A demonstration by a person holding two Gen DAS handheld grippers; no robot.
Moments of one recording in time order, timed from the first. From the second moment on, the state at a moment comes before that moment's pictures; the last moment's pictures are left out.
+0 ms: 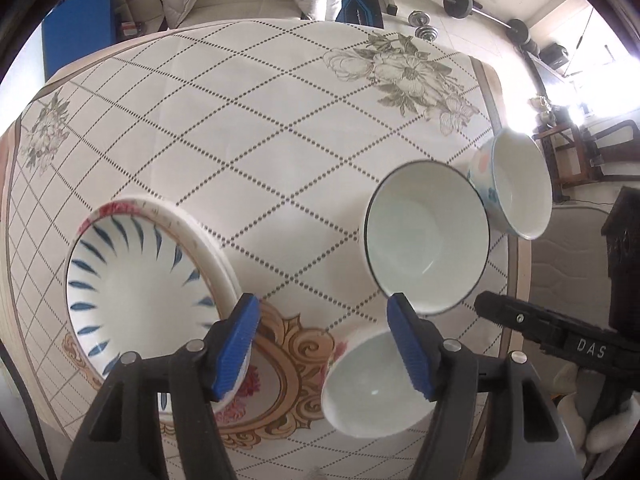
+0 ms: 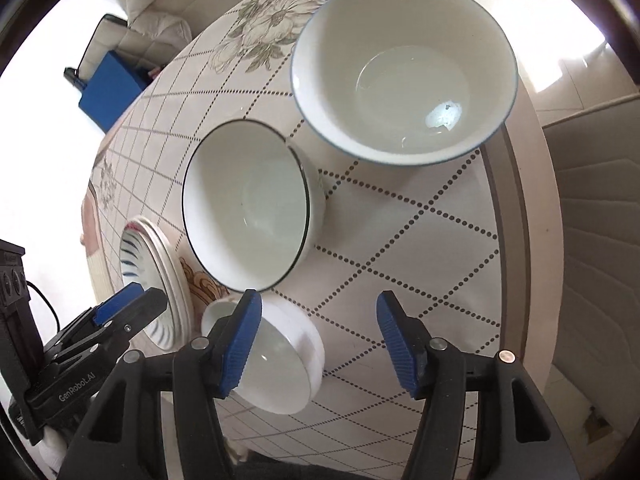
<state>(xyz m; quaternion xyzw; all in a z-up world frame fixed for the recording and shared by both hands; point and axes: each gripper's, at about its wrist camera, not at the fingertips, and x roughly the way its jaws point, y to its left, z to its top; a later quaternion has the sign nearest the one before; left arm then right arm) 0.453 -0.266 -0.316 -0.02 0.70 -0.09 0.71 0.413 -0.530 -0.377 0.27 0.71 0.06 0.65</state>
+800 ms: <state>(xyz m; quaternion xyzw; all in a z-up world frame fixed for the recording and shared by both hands) 0.521 -0.350 -0.399 0.06 0.75 -0.20 0.63 0.449 -0.528 -0.424 0.33 0.70 0.01 0.63</state>
